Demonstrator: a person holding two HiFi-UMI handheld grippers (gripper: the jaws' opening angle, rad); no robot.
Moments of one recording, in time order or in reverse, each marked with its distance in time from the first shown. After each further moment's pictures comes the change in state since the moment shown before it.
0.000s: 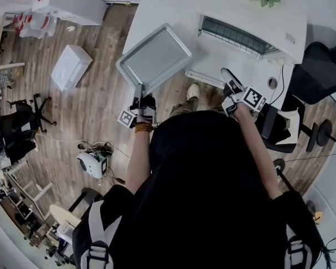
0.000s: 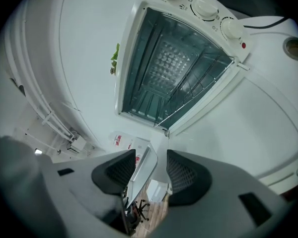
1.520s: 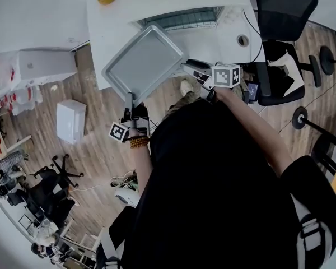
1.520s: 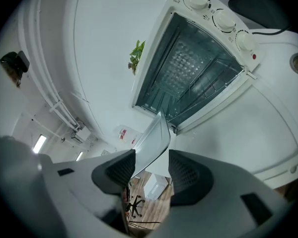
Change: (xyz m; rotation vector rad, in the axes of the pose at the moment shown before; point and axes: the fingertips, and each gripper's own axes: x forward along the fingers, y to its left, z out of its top) left arm 0.052 -0.079 -0.088 0.087 0.429 0.023; right arm -0.022 0.040 -0.025 -0.095 0.011 0.069
